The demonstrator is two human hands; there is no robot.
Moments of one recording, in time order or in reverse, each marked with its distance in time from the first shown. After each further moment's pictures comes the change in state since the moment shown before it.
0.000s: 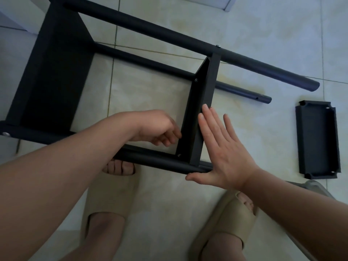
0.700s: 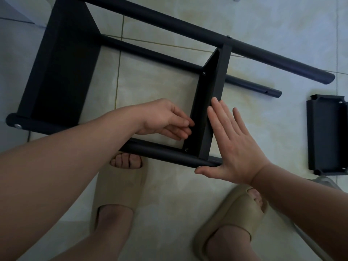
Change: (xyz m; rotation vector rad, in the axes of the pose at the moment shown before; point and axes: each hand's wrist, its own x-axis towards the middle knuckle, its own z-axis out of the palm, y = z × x) left_hand 0.000 -0.010 -0.008 -0.263 -0.078 0.123; right_hand 0.000 0.001 0.003 0.028 0.047 -0.007
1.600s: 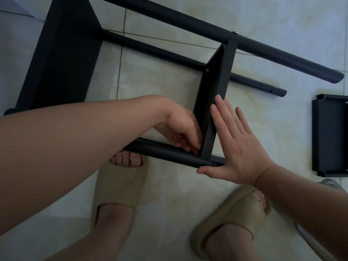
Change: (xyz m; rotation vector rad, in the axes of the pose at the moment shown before) left_hand 0.034 0.015 0.019 0.424 -0.333 -0.297; right_hand 0.001 0.002 0.001 0.040 0.010 -0.001
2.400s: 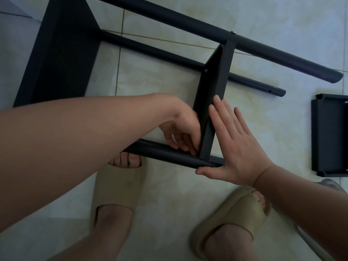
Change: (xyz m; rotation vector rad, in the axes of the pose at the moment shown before) left_hand 0.003 0.018 0.004 0.129 -0.025 -0.153; right_hand 0.000 0.000 -0.001 0.010 -0.017 0.008
